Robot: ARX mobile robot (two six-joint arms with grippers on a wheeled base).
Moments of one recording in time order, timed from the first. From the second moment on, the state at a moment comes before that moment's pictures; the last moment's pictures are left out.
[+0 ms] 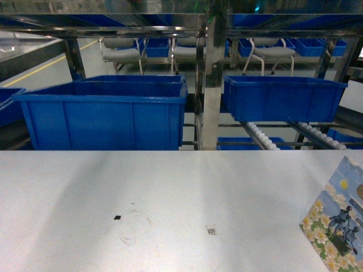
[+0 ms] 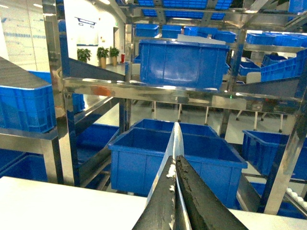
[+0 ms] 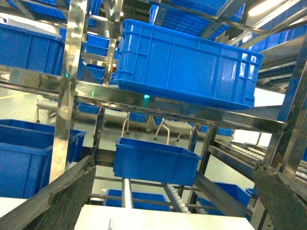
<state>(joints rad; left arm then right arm) -0.15 0.29 0.35 0.08 -0.33 -0.02 0.41 0.14 0.00 0.46 0.44 -0.31</state>
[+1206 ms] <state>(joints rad) -0.25 1.32 0.26 1.07 -0.44 -0.10 0.41 0.14 0.00 0.46 0.44 -0.31</state>
